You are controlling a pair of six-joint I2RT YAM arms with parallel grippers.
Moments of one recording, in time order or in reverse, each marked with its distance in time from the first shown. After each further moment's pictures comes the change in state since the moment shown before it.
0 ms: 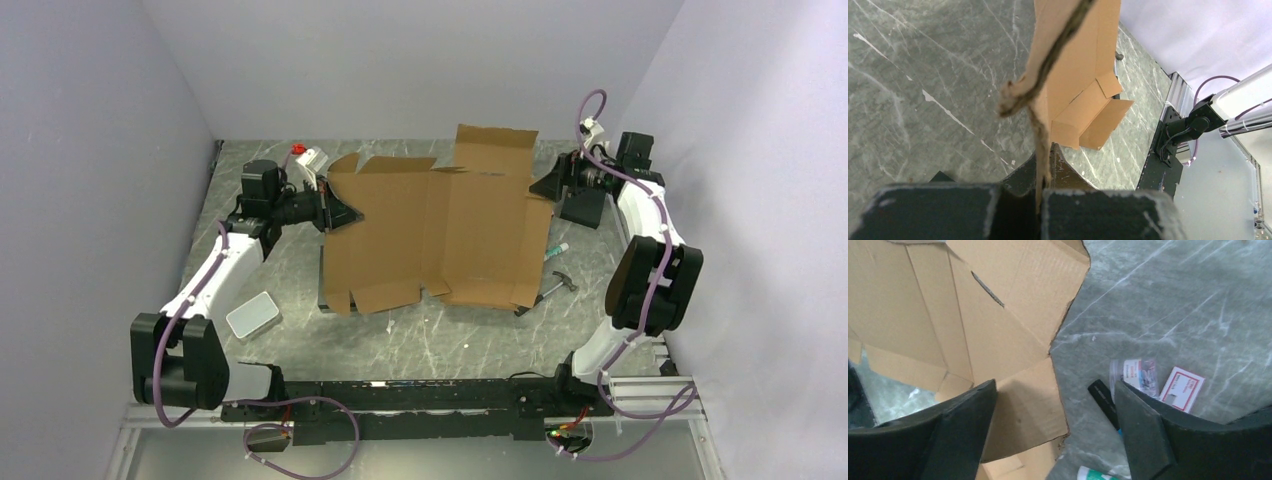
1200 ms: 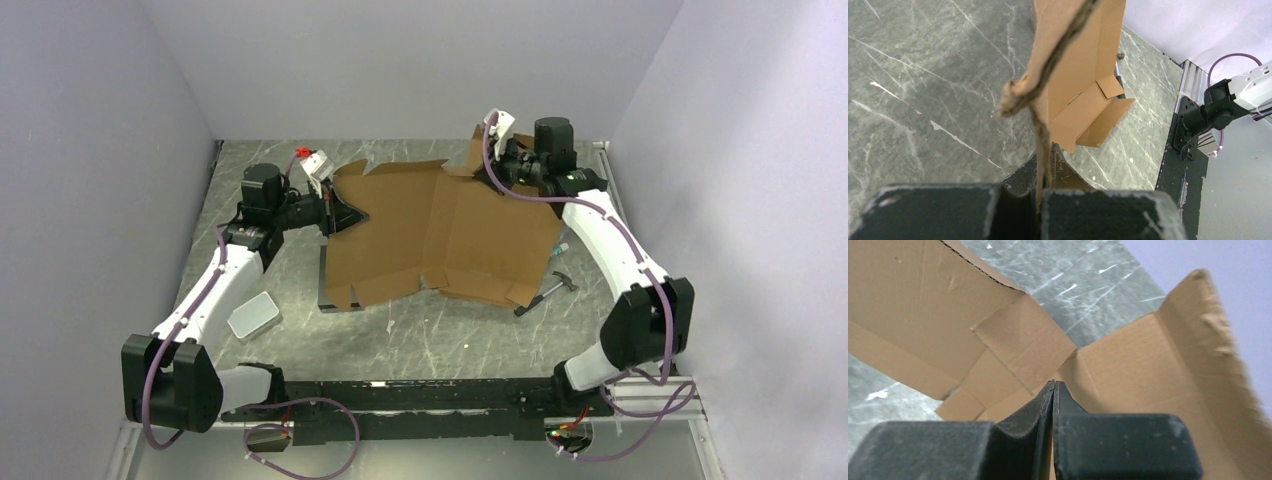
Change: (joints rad) left arm -0.061 -0.100 -0.030 0.044 -0.027 0.095; right arm 0.512 -0.209 -0.033 0.123 0.377 -0.072
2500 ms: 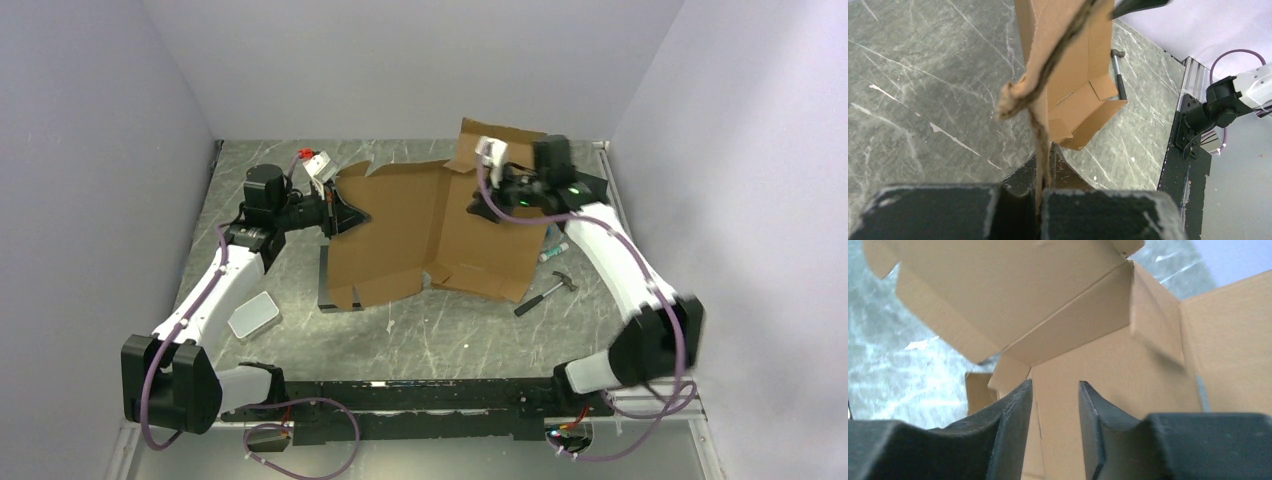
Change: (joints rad) left arm -0.017 -0.002 -0.004 0.002 -0.009 0.015; right arm 0.056 -0.024 -0.041 -0.172 -0.028 -0.159
